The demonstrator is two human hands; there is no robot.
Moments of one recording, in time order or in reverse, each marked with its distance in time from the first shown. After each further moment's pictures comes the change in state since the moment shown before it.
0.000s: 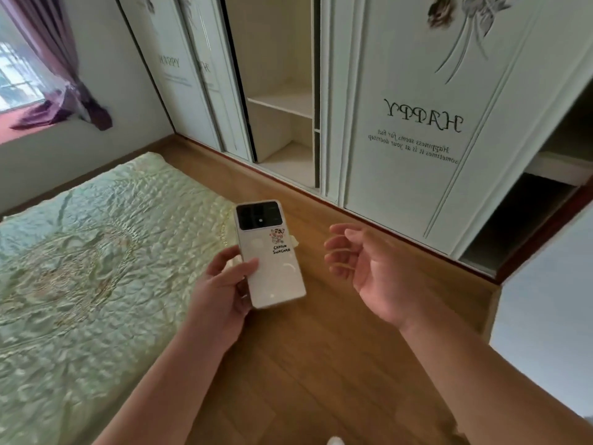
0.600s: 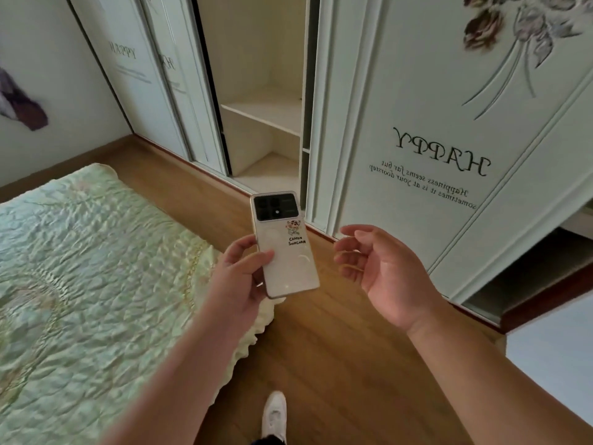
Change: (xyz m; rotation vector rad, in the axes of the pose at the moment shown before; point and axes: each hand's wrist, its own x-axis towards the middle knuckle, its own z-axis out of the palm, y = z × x) left_hand 0.349 0.075 0.072 0.012 -0.092 -0.007; right_hand 0.327 -0.041 -0.030 -0.036 0.123 -0.007
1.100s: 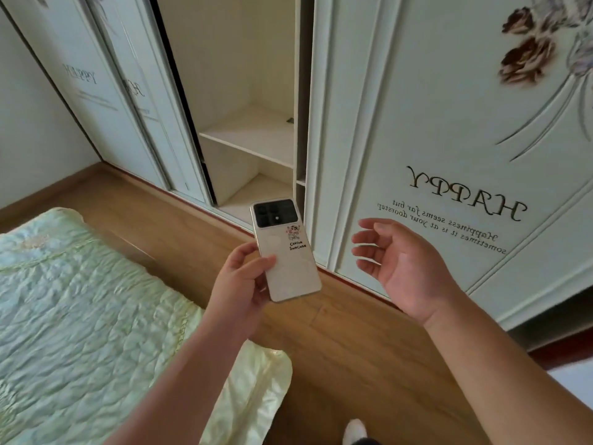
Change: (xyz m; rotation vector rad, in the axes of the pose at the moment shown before) left_hand 0.267 0.084 0.032 -0.013 -0.054 -0.075; right_hand 0.257 -0.068 0.000 0.026 0.130 -0.064
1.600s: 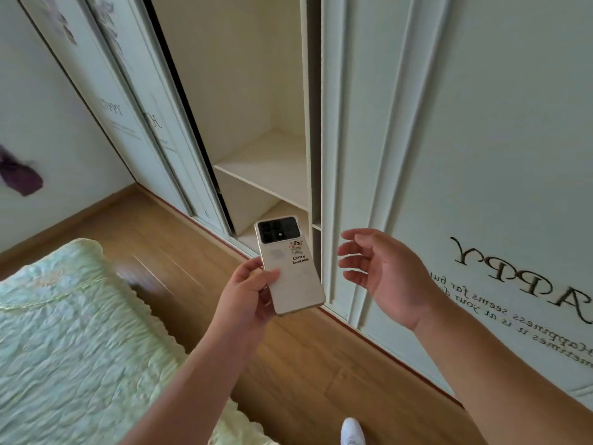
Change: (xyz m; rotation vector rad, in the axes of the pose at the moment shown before) left_hand 0.226 0.035 0.121 0.030 0.200 -0.014; right_hand 0.281 -0.060 -0.051 -0.016 -0.176 0.068
